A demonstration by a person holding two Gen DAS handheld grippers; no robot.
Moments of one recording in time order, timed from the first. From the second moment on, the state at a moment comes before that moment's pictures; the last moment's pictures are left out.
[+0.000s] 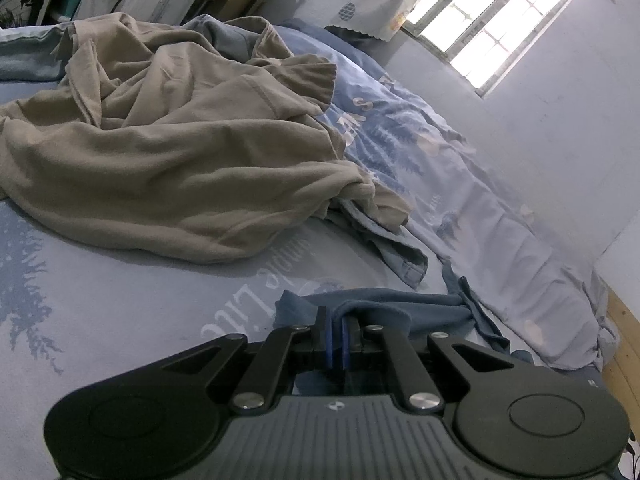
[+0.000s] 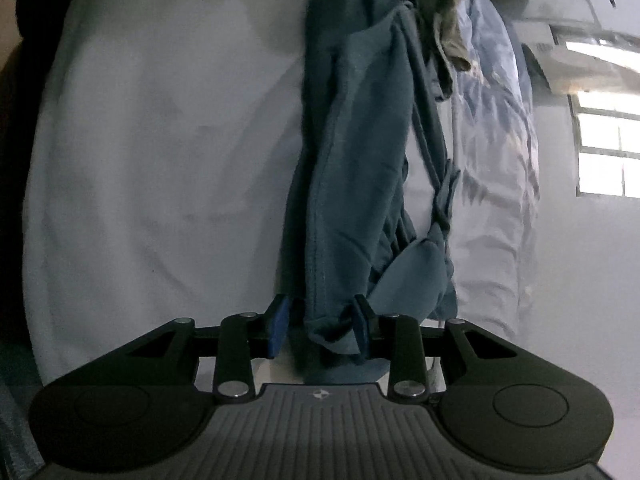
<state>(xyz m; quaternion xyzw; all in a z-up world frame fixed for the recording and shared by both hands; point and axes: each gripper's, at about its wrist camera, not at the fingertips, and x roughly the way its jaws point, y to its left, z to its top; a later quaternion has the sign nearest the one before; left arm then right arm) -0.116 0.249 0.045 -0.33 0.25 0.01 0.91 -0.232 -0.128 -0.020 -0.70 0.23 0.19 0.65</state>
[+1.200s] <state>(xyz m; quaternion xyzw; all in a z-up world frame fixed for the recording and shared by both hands) -0.170 0.226 0.209 -0.19 0.06 0.00 0.98 -0.215 -0.152 0.208 -0.41 -0.02 -0.06 0.91</state>
